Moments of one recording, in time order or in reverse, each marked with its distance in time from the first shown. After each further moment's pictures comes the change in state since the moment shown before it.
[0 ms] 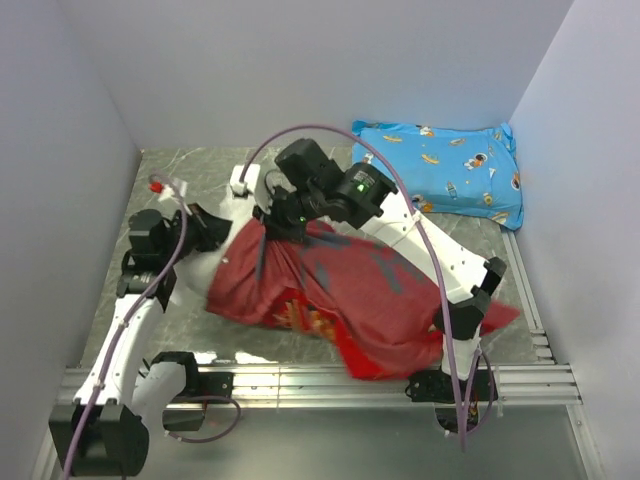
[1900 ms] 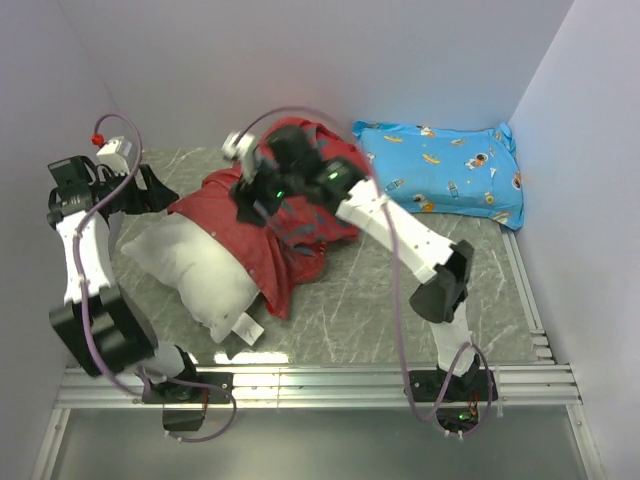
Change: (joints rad) left arm 0.513 0.482 0.636 -0.533 0.214 0.729; right arm -0.119 0.166 0.083 0.365 -0.047 0.161
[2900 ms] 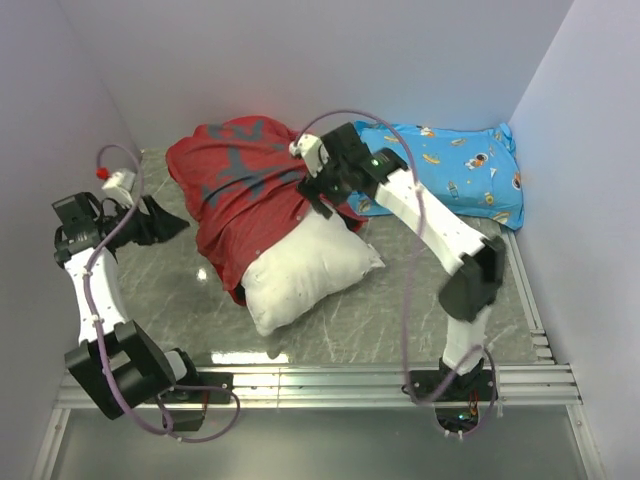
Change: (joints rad) left arm 0.053 -0.183 -0.264 -0.079 0.196 0.046; right arm -0.224 -0.066 -0.266 -0.143 0.310 -0.138
